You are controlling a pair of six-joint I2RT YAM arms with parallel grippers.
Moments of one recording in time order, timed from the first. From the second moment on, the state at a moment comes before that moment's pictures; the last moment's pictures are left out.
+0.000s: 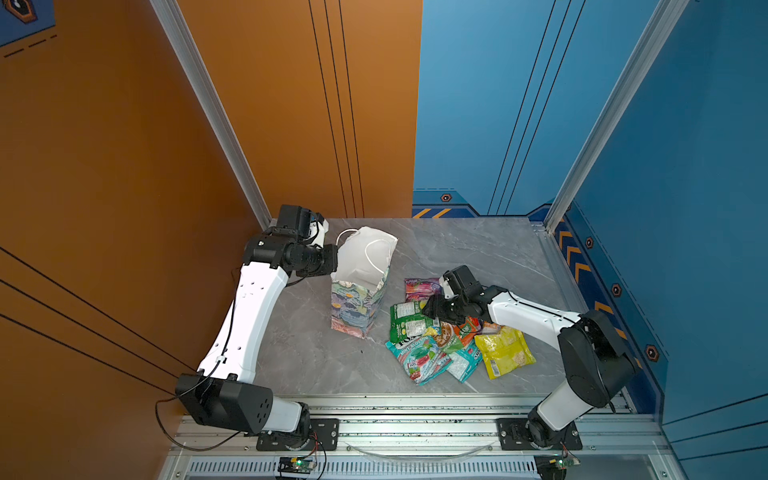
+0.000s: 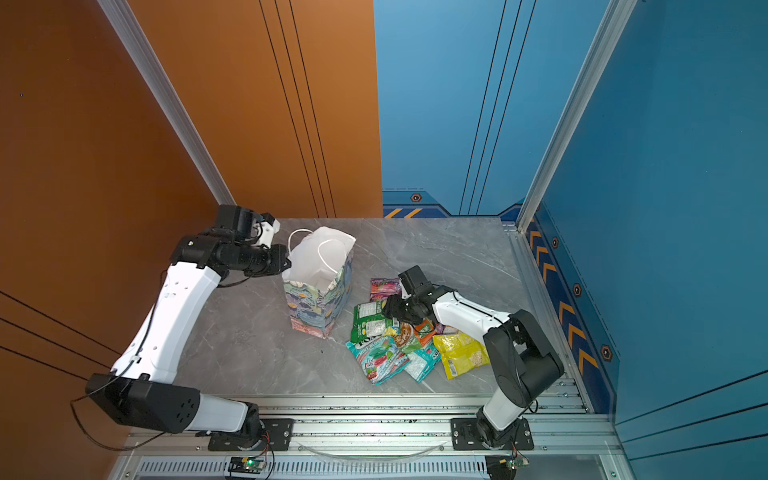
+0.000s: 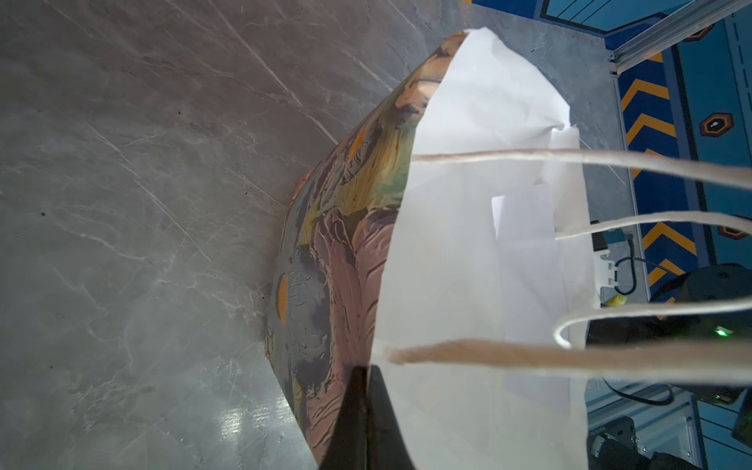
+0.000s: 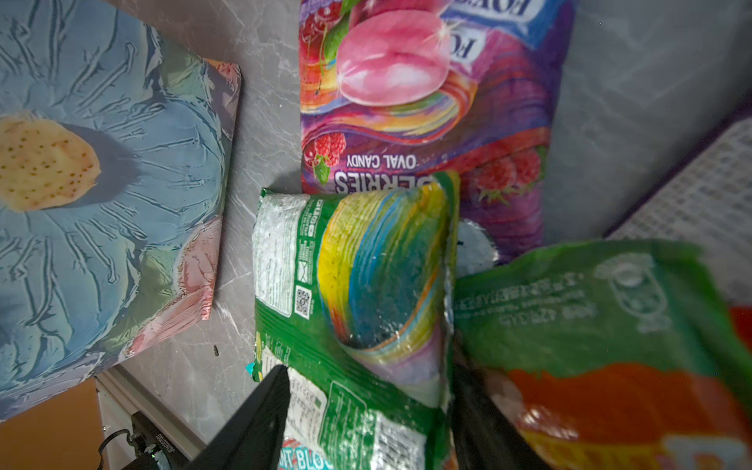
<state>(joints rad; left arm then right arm) -0.13 1.43 1.62 -1.15 0.26 -0.23 0.57 1.63 0.99 -0.35 -0.28 0.71</state>
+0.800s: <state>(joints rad) -0.09 1.43 1.60 -1.04 0.36 -0.20 0.57 1.66 1.00 -0.27 -0.30 0.76</state>
